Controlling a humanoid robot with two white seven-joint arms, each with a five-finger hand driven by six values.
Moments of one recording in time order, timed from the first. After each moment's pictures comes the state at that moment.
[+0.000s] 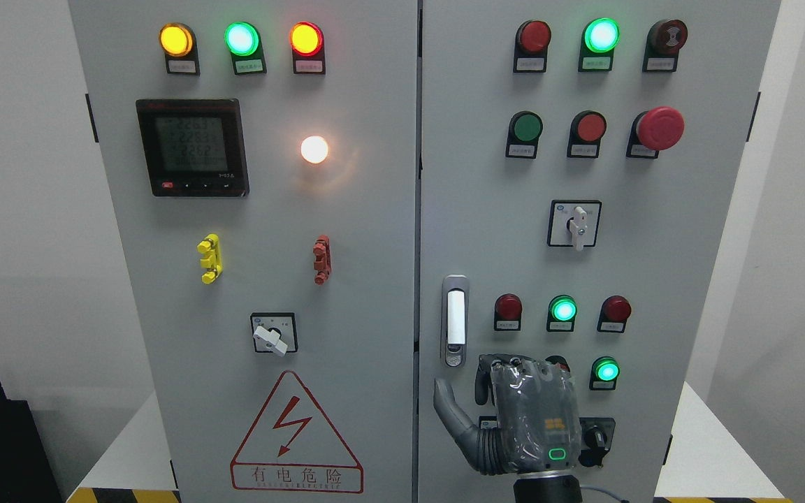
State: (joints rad) left arm 0.06 -0.08 0.00 0.00 0.11 -0.13 -0.07; right arm -0.41 0.14 0.26 -1.70 1.29 0.12 -0.24
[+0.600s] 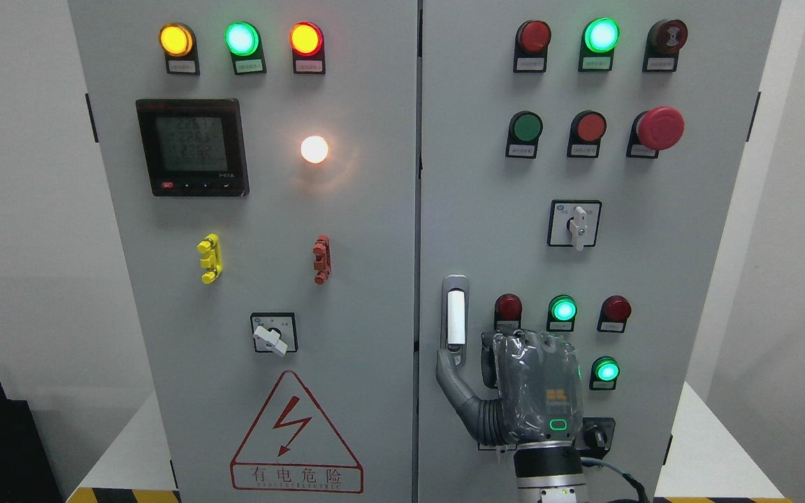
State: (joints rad) left arm 0.06 -0.08 0.00 0.00 0.11 -0.13 -0.07; right arm -0.46 0.15 0.26 -1.70 1.29 0.14 -0.21
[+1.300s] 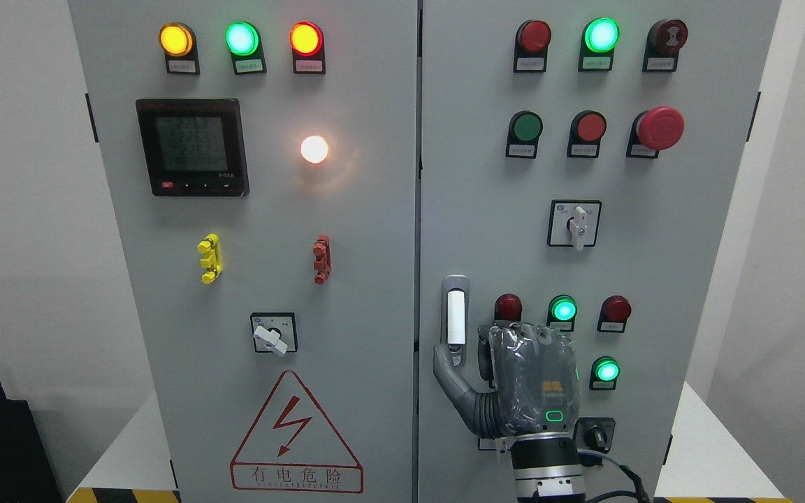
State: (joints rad) left arm 0.06 -0.08 0.00 0.00 0.11 -0.13 -0.07; right arm -0.48 0.15 0.27 -1.69 1.30 0.16 -0.19
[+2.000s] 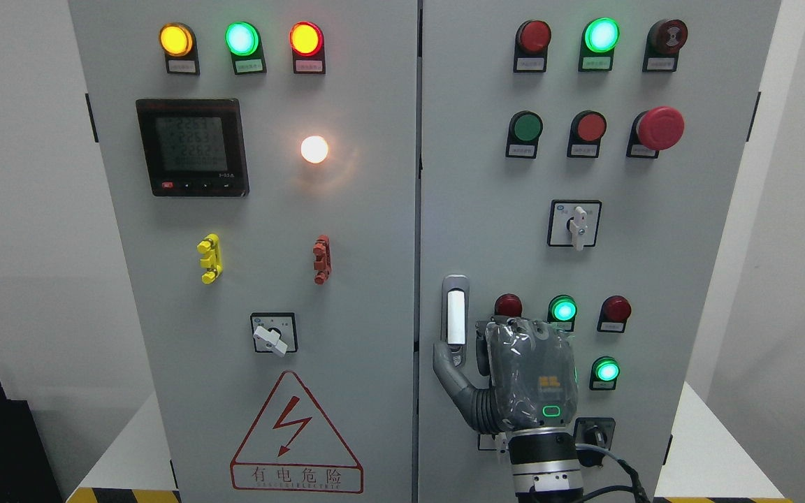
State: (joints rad) left arm 0.06 -0.08 0.00 0.00 0.11 -0.13 -0.07; right arm -0.49 0.15 0.27 -1.68 1.34 0.16 -0.19
